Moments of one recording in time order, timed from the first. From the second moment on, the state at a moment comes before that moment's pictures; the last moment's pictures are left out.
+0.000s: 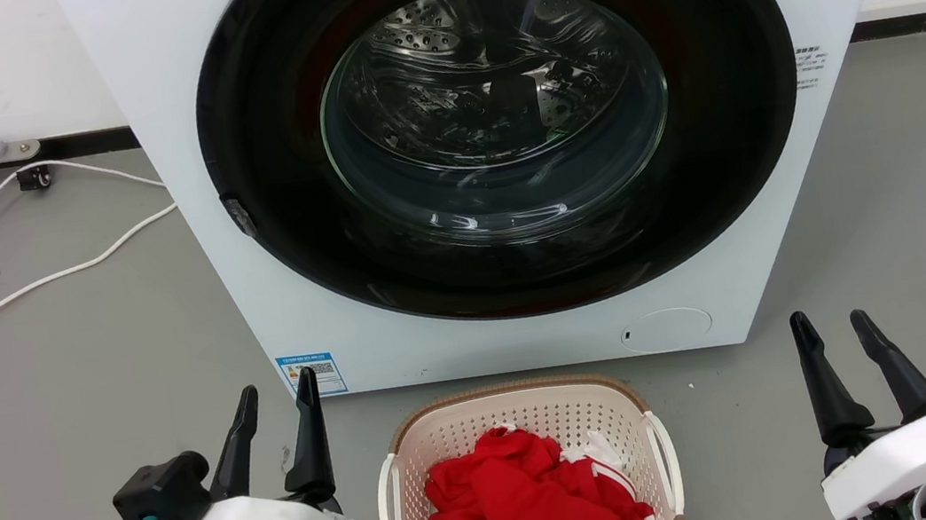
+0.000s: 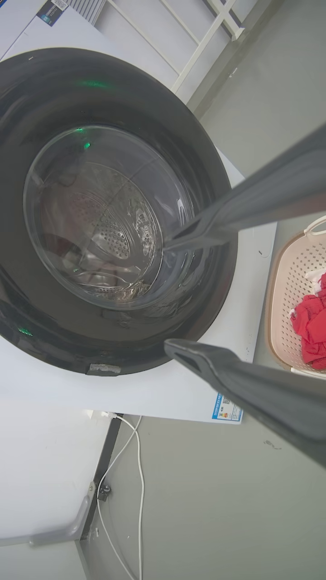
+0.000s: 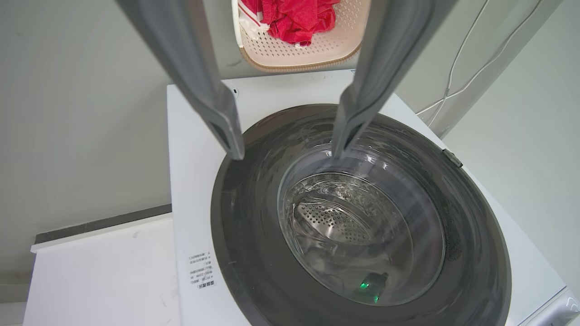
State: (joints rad) left arm -0.07 0.09 -0.10 0.16 -0.49 -0.06 -0.15; right arm 0.03 -0.05 -0.02 0.02 0.39 0.13 -0.02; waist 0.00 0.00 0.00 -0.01
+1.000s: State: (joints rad) left arm -0.07 0.10 -0.12 0.16 -0.23 -0.02 -0.22; right arm 0.06 -0.05 -0.02 -0.03 0.12 0.13 -0.04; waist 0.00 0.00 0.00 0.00
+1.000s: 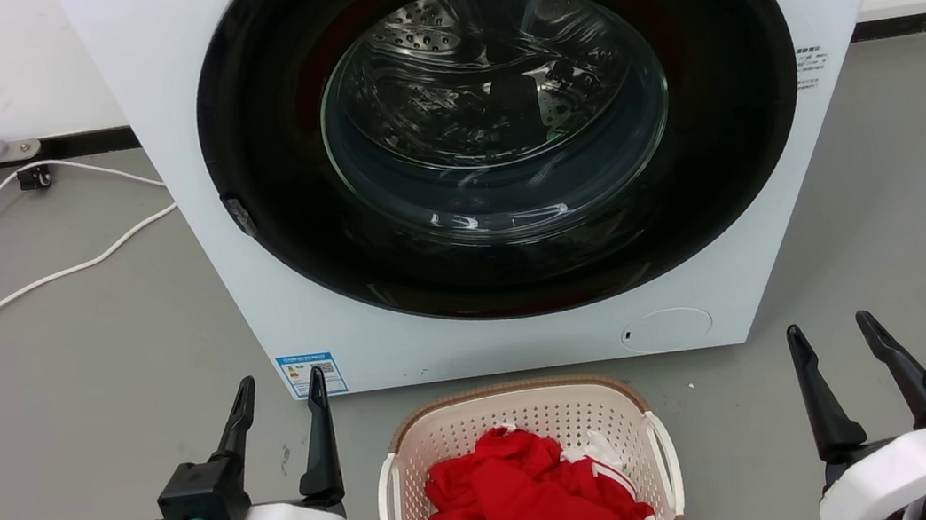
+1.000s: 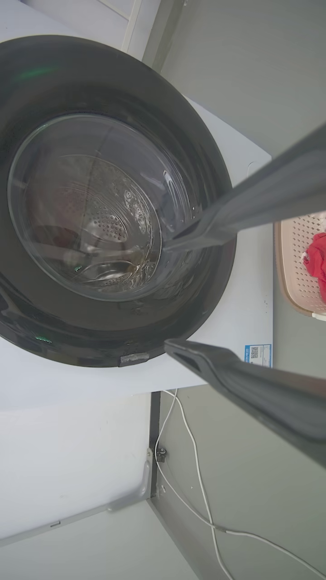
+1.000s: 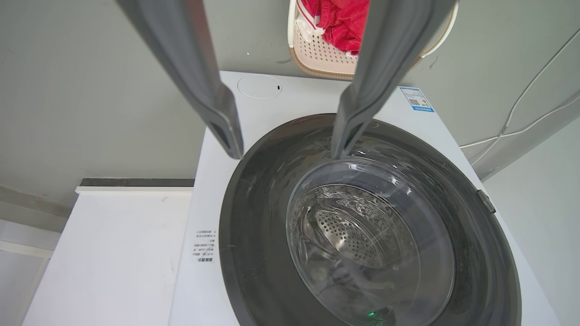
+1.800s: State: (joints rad) left arm -0.06 0.09 -0.12 0.15 -0.10 -0.01 -0.26; right arm 0.07 -0.05 -0.02 -0.05 -0.01 0.13 -0.05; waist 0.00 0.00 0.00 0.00
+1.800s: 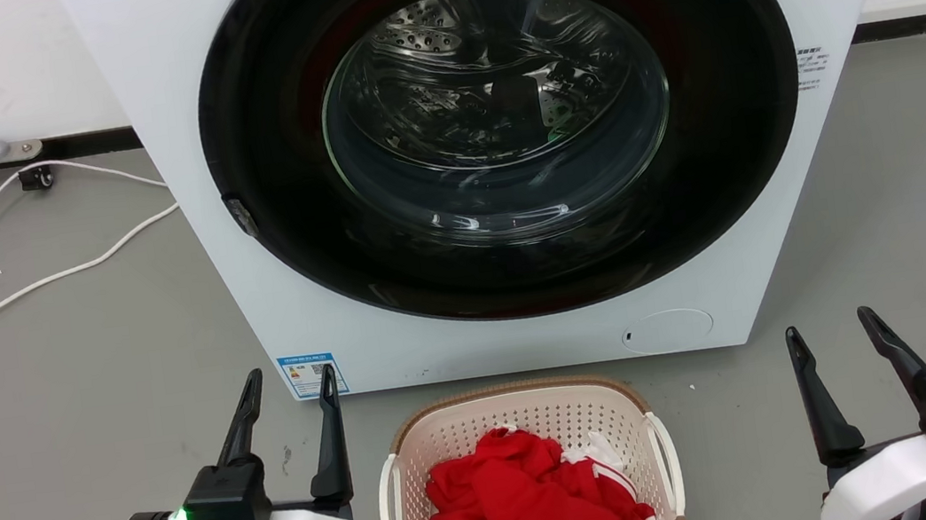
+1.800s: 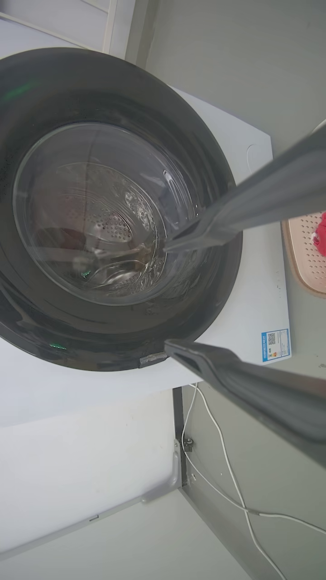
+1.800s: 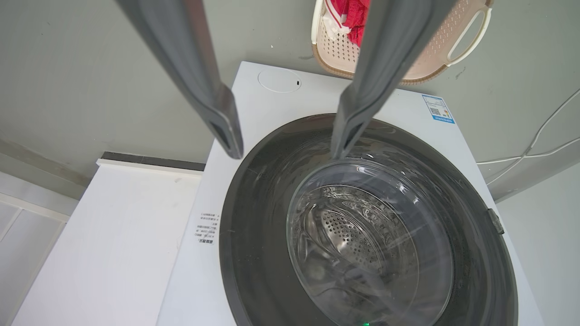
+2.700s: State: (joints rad) left arm -0.06 0.08 -0.10 0.17 -0.10 -0.02 -0.26; right arm 0.07 -0.05 -0.02 -0.03 0.00 0.13 -0.06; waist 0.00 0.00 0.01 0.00
